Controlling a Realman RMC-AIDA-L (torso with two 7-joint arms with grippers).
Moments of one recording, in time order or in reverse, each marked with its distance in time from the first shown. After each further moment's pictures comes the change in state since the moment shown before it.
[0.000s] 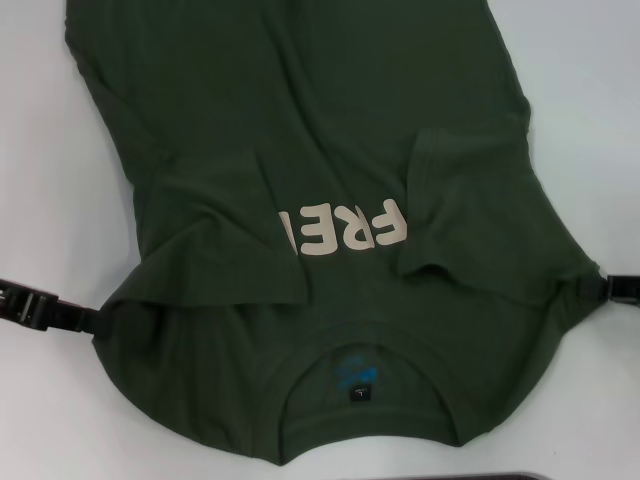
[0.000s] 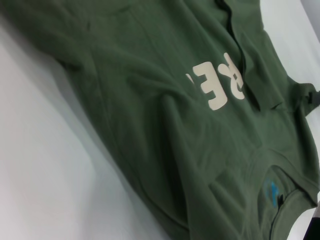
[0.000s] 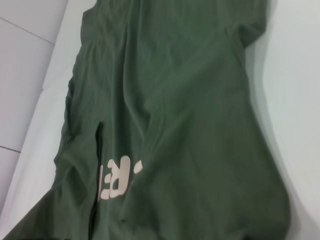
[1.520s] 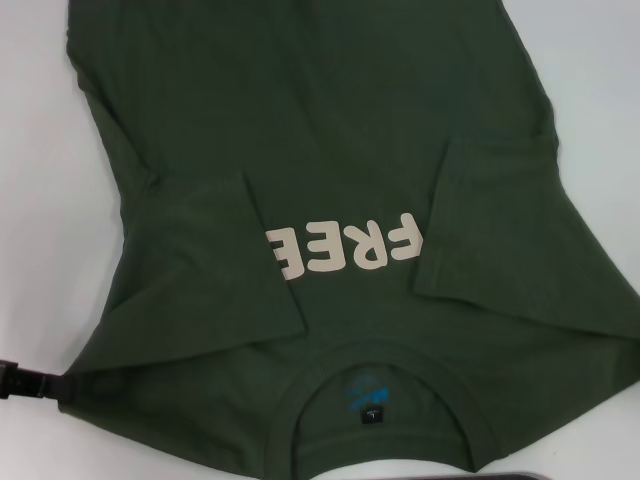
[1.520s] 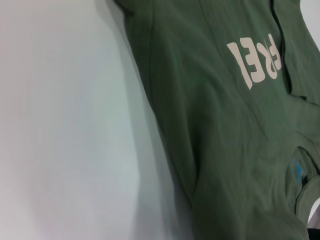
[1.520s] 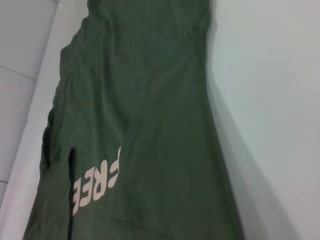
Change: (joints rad) left arm 0.136 0.010 -0.014 0.001 0.010 0.003 0.012; right arm -0.170 -0.014 0.127 -0.007 -0.002 -0.070 -0.095
